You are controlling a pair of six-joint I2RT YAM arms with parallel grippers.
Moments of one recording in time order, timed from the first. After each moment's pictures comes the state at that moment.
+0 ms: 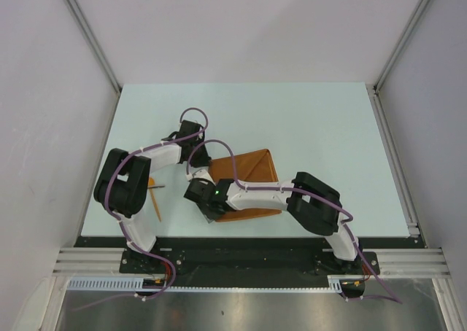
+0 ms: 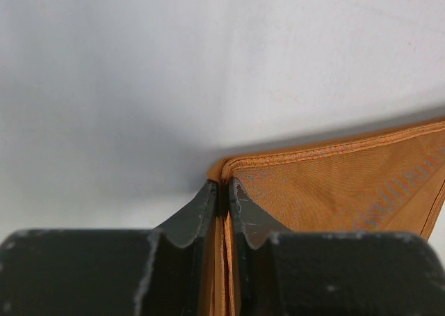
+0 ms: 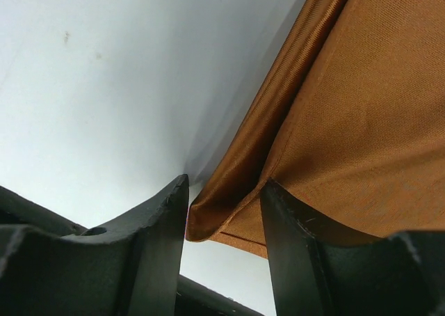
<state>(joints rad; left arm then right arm) -0.34 1.78 1.01 -0.22 0.09 -0.63 1.25 2.08 1.52 -0.61 0.27 0.54</state>
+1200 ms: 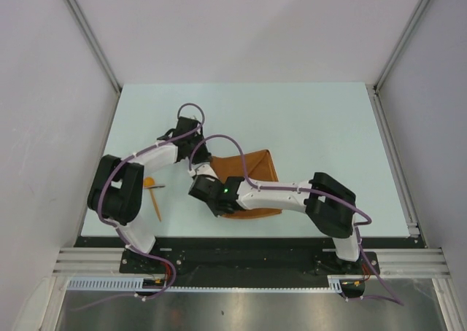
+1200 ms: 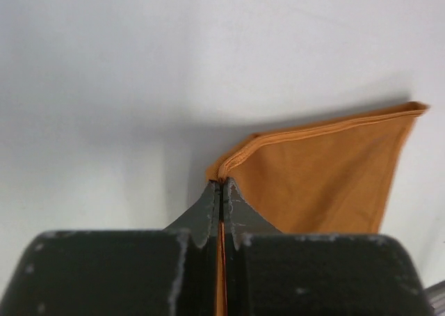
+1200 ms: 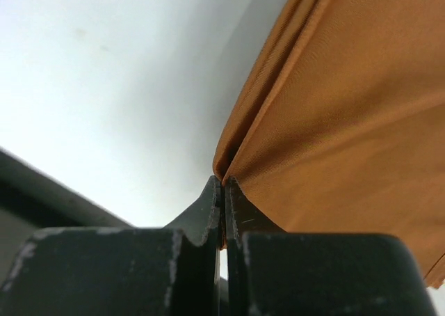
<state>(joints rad) -0.33 1.71 1.02 -0.26 0.12 -0.66 1.25 1.96 1.46 -0.61 0.33 0.49</state>
